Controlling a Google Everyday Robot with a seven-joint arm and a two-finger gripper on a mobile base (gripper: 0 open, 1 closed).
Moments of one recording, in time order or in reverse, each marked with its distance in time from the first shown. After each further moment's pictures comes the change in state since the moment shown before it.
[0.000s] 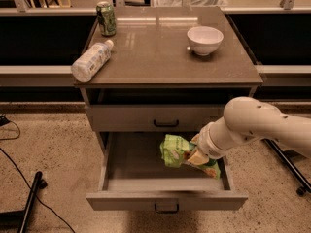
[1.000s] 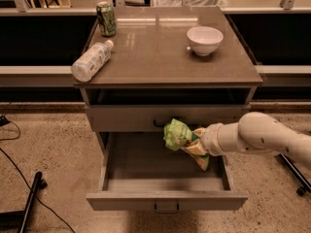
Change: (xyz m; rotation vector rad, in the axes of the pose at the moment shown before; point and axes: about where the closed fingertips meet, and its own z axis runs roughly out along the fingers) arm 0.002 -0.057 0.026 0.166 -0.295 0.124
